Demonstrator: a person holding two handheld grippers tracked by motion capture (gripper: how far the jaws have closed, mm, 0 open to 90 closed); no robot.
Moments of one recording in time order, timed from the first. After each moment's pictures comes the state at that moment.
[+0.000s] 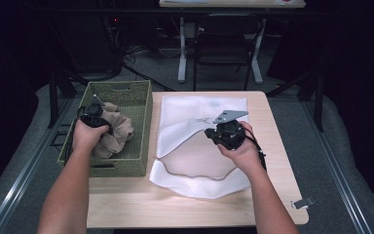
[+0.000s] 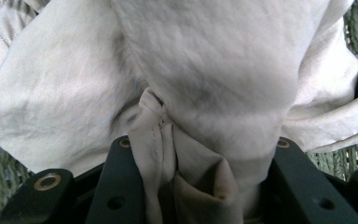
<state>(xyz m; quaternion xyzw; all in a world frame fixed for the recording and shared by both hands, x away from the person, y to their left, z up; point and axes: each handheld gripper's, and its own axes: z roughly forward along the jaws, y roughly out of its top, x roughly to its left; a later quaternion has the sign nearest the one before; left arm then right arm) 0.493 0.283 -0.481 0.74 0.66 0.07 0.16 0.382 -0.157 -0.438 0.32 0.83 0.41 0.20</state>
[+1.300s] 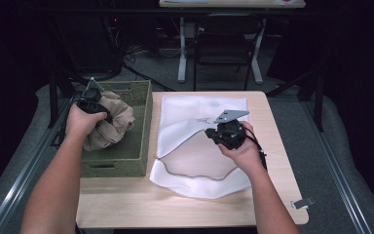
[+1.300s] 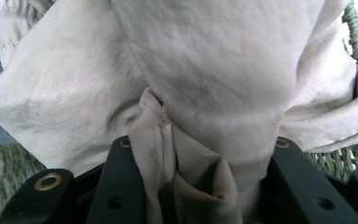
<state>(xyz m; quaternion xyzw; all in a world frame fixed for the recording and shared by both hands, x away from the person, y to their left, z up) 0.494 0.271 -0.417 0.76 0.63 0.07 0.17 0.382 -0.159 -0.437 0.32 0.83 0.41 0.20</state>
